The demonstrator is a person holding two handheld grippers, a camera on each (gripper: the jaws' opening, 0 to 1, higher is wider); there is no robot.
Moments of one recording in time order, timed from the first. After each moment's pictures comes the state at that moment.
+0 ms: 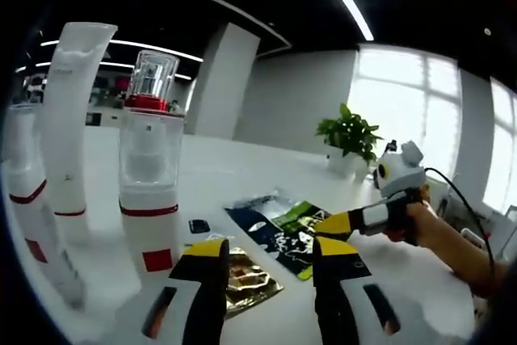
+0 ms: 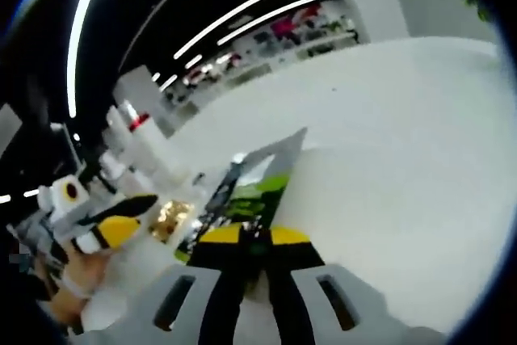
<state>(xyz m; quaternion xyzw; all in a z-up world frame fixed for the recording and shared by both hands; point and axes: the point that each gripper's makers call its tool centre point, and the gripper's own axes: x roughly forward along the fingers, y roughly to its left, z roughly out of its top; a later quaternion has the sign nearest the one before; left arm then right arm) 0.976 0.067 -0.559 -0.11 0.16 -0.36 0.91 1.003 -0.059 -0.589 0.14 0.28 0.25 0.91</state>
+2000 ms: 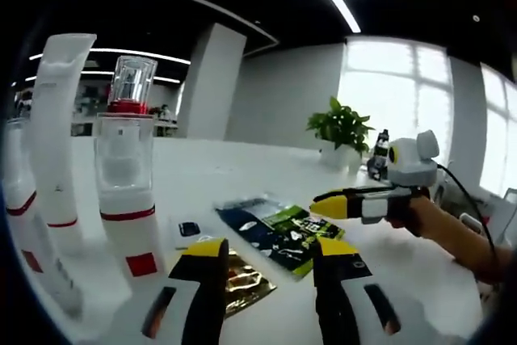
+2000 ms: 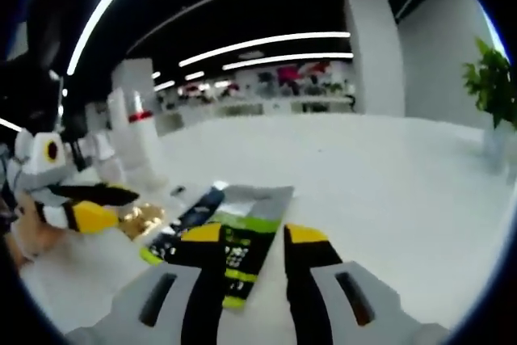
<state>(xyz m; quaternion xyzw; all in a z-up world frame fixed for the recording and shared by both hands) 0.971 0.058 -0.559 -0.07 0.15 -0.39 0.91 1.011 -0.071 -0.560 -0.02 0.15 0.20 0.97</state>
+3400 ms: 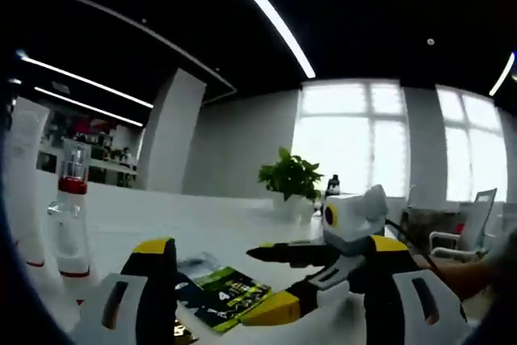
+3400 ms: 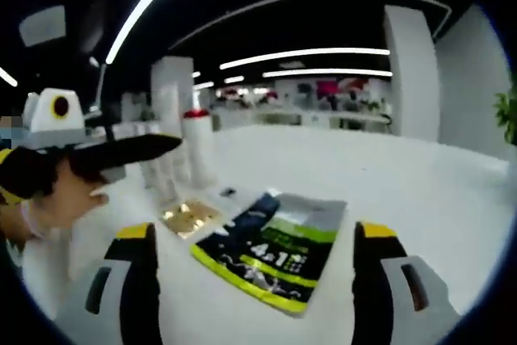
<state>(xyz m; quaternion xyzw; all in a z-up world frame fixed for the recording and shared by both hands) 0.915 0.011 -0.475 -0.12 0.00 -0.49 0.86 0.978 -0.018 -0.549 -0.06 0.13 0.32 0.94</state>
